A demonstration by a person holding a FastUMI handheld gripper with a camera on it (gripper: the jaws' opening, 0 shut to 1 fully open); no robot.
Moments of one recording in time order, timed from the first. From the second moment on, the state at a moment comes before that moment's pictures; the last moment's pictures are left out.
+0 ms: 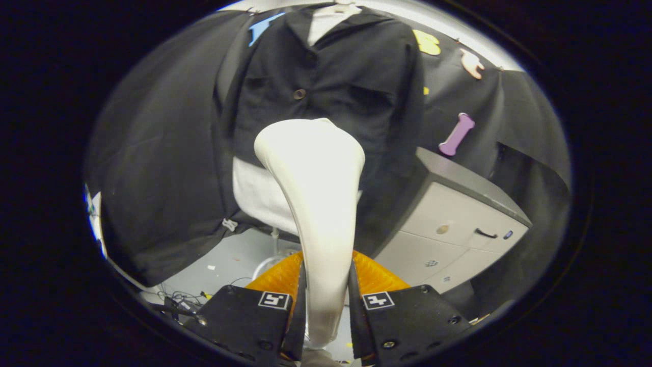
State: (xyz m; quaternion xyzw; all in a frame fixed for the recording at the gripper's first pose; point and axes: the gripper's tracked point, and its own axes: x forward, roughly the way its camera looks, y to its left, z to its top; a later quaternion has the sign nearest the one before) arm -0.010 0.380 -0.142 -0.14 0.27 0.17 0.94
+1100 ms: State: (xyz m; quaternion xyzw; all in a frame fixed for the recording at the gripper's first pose) arm 0.006 0.026 -0.005 0.01 0.19 0.09 0.98
